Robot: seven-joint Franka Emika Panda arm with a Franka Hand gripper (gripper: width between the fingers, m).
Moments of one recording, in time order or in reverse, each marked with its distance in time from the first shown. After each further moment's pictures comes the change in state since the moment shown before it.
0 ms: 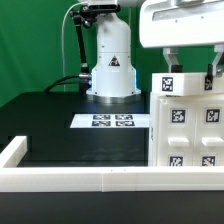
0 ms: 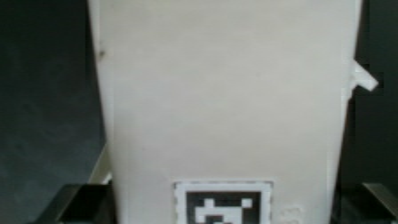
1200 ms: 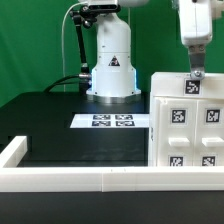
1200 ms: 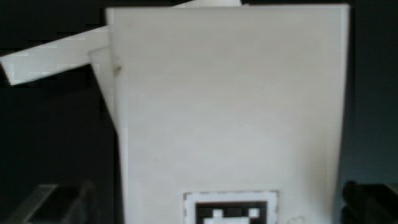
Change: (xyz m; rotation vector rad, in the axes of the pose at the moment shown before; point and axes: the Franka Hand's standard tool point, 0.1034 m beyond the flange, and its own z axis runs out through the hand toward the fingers) arm -0.002 -0.004 0.002 0.012 -0.070 0.822
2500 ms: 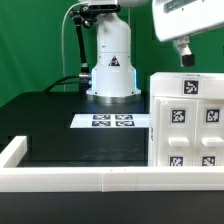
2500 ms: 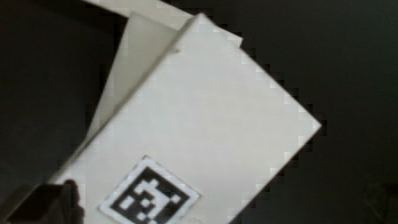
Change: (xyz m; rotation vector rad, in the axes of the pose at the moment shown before) arm -0.012 -0.015 -0.018 0.049 -0.042 -0.778
